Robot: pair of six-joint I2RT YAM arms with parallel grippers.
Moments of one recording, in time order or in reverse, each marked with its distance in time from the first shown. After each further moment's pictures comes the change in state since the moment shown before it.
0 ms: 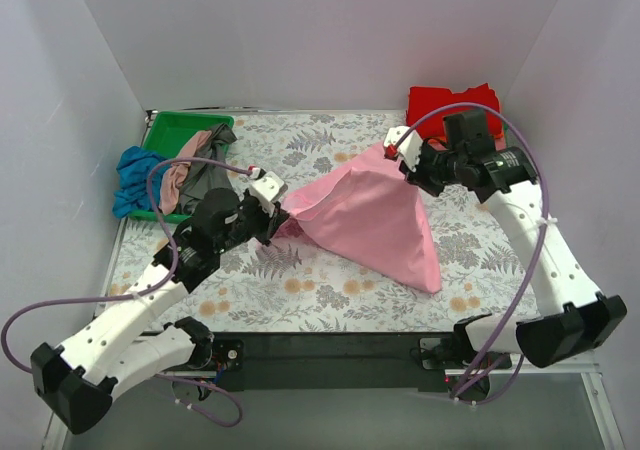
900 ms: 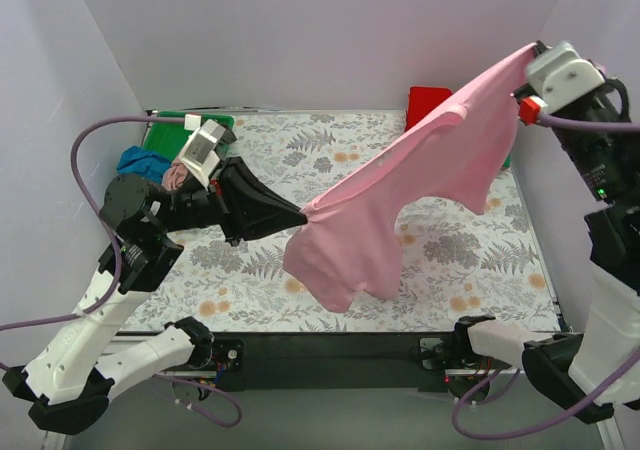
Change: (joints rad) left arm -0.045 -0.037 0.462 0.303 0.716 -0.871; right arm -0.072 -0.169 0.742 0.237 0.291 -0.063
